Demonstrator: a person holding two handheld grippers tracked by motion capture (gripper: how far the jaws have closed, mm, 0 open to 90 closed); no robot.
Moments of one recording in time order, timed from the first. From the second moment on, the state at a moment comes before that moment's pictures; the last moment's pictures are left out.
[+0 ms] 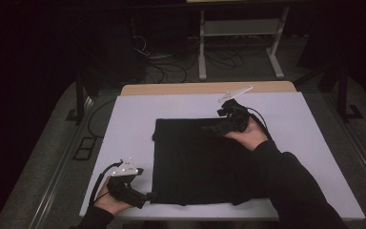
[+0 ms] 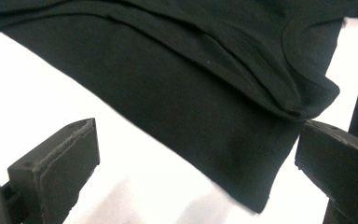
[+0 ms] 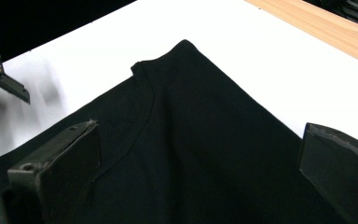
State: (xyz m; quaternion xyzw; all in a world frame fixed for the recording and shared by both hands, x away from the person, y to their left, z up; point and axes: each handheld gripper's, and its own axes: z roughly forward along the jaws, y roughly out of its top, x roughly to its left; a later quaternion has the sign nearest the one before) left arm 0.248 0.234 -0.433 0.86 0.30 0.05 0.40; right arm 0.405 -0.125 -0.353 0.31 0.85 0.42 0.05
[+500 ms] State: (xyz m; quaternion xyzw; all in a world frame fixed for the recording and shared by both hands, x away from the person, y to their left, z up) left arm 0.245 0.227 -0.439 0.89 0.27 0.03 0.37; right arm 0.422 -0.094 -0.357 0.30 0.85 0.42 0.06
